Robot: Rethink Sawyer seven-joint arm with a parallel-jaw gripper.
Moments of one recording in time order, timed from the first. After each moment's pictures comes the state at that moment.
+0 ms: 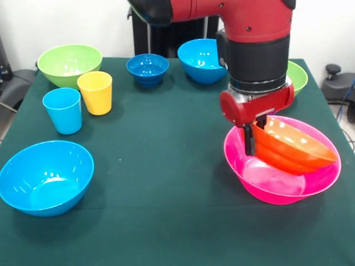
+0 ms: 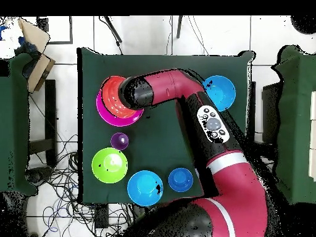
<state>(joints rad) -0.47 -0.50 0.62 1.38 -0.57 0.71 1.55</state>
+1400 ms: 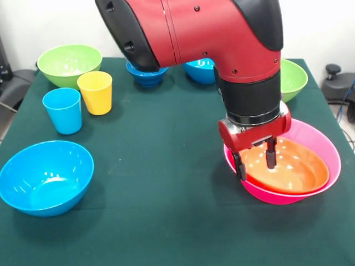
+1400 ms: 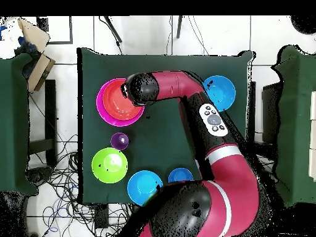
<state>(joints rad) -0.47 -0.39 0.61 1.29 -0.46 0.71 1.55</state>
